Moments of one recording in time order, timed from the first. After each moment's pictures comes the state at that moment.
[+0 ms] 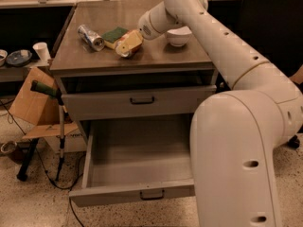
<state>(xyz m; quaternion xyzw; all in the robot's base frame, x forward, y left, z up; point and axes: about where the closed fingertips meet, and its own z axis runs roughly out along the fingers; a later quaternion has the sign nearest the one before) 0.835 0.059 0.863 -0.46 0.77 0.18 0.41</state>
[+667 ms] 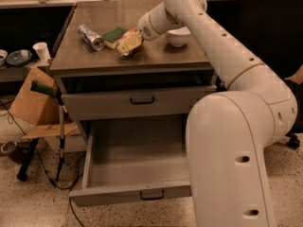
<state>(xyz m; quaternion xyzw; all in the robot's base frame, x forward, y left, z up) 0.835 0.063 0.854 -0.48 0.76 0.19 0.40</state>
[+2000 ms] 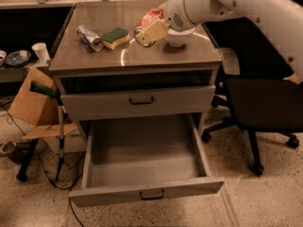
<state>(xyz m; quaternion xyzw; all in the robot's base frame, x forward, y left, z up) 0.713 -0.007 0.964 -0.48 0.72 0.16 0.48</state>
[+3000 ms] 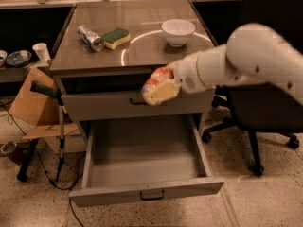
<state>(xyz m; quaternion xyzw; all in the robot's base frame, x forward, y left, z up) 0.588 -0.031 0.857 -0.45 0.77 0.23 0.41</state>
